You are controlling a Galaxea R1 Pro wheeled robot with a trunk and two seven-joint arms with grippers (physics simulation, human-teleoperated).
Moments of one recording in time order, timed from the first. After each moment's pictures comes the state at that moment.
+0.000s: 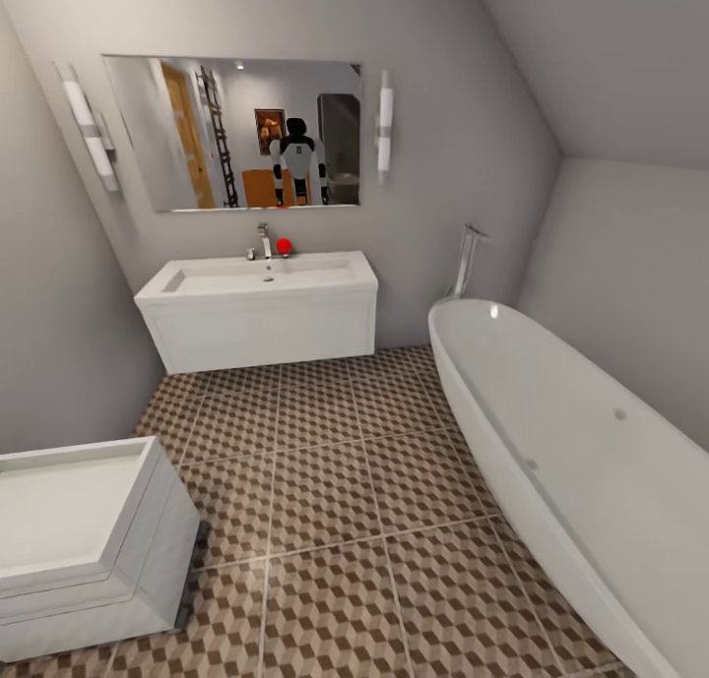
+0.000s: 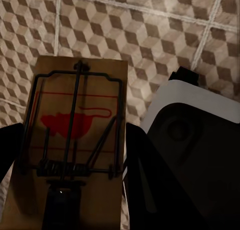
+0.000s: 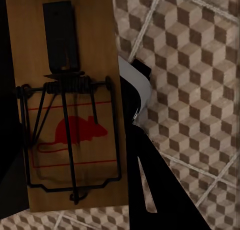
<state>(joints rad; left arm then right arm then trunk) -0.40 0.02 -0.28 0.05 0.63 0.09 0.32 -0.30 -0.05 0.33 0.06 0.22 -0.11 0.17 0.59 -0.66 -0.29</state>
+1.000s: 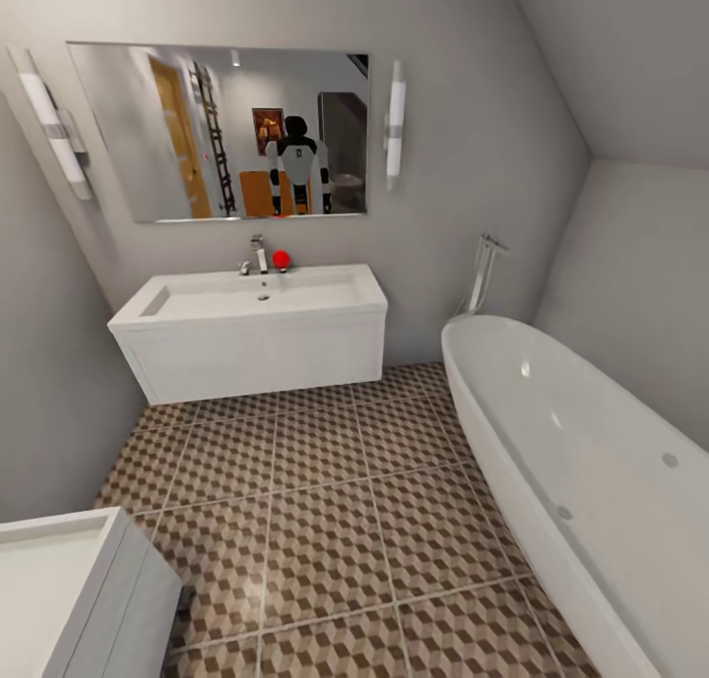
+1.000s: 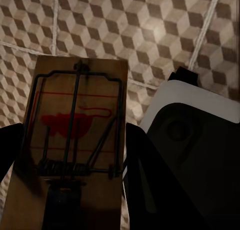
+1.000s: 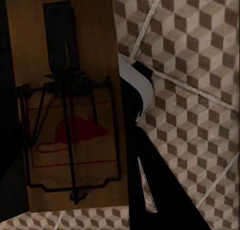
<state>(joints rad) -0.40 0.02 -0.28 0.05 0.63 0.08 0.32 -0.30 -0.04 0.34 0.05 0.22 -0.11 0.17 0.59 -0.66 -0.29</state>
